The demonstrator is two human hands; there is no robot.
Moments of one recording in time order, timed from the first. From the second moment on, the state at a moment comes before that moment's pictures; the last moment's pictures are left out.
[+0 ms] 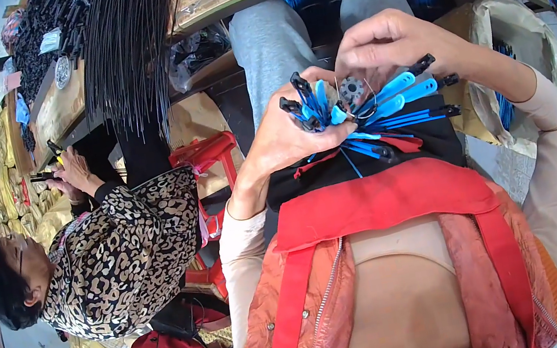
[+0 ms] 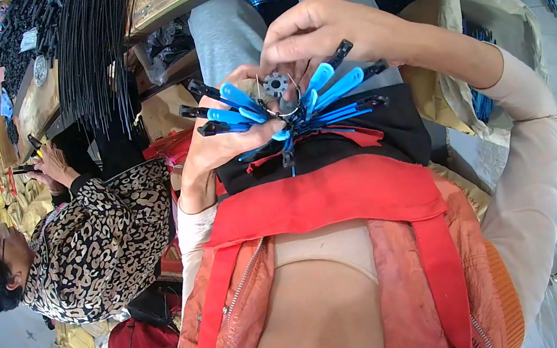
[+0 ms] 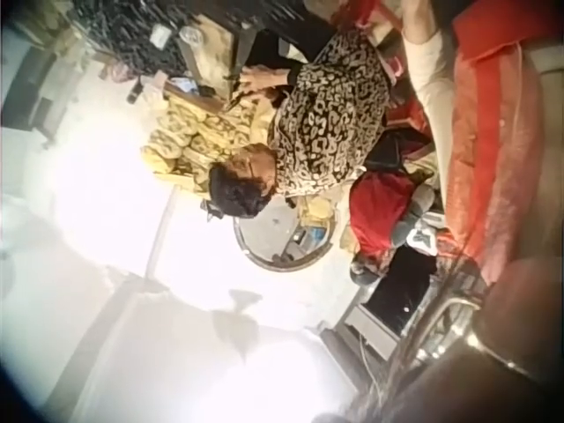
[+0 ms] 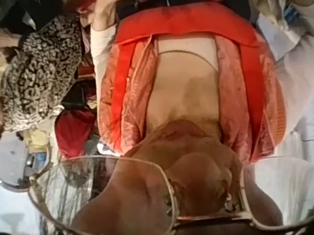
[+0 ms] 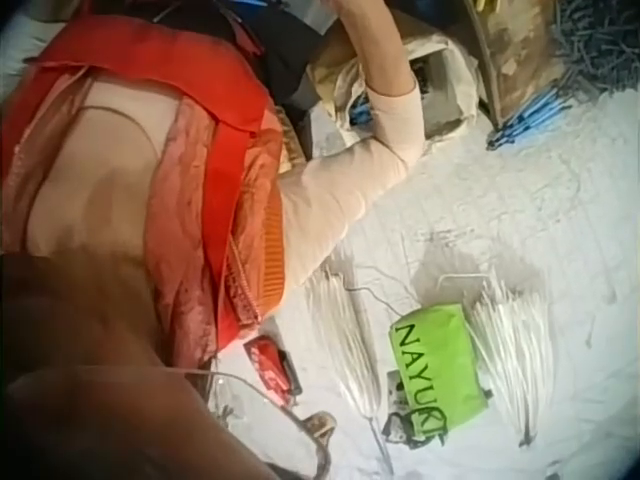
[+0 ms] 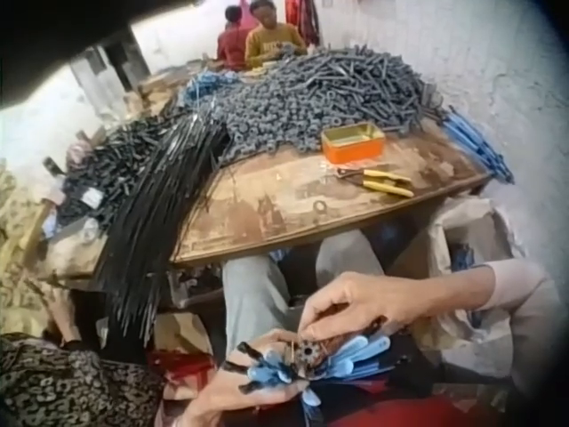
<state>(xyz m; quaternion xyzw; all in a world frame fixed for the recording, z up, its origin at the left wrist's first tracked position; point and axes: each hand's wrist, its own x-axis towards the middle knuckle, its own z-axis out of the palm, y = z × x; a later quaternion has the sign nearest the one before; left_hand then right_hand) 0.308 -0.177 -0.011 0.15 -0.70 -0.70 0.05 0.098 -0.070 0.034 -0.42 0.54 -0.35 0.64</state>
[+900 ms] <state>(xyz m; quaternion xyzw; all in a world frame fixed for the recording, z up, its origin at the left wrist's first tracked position) 0.310 -0.155 -0.015 0.14 -0.72 -0.68 0.04 0.104 -0.046 0.026 -0.47 0.56 -0.35 0.59</state>
